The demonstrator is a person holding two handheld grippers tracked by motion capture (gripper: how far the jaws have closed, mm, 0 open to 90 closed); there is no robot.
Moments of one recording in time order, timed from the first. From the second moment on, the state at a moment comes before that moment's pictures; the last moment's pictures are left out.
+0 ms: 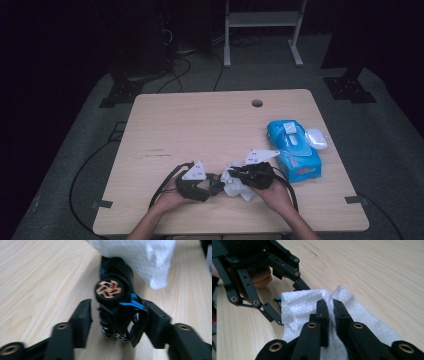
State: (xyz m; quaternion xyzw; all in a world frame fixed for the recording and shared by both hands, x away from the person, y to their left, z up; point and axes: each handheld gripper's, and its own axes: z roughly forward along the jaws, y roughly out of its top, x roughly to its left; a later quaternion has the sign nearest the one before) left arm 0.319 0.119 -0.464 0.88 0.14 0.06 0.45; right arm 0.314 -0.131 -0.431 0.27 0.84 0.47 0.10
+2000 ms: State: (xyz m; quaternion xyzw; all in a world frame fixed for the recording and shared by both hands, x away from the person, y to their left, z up) left arm 0.318 0.121 -0.463 0.88 0.12 0.07 0.46; right arm 0.308 -0.114 -0.429 0.27 0.84 0.47 0.11
